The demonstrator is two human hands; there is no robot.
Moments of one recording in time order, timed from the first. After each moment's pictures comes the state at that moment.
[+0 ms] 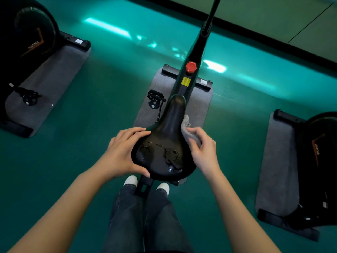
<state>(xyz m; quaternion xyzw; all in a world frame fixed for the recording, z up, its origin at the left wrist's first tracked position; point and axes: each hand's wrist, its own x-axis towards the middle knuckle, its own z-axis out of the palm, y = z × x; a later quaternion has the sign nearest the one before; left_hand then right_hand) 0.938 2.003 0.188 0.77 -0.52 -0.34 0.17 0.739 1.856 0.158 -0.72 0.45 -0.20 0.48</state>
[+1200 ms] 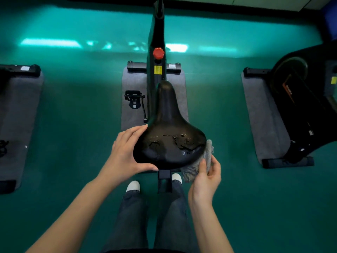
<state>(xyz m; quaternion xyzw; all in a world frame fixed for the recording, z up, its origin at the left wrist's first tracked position) 0.973 2.005 0.171 0.67 -0.63 -0.33 0.23 0.771 2.011 0.141 -0.18 0.72 -0.52 0.43</state>
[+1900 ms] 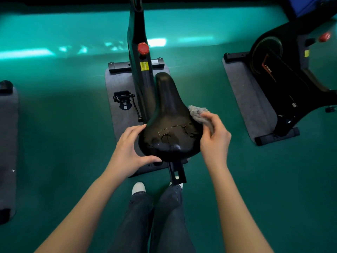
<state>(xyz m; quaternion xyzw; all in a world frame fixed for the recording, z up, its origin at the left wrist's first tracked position) 1.005 2.003 0.149 0.62 -0.59 -0.43 0.27 0.791 1.969 0.182 -0.53 0.73 -0.36 0.24</state>
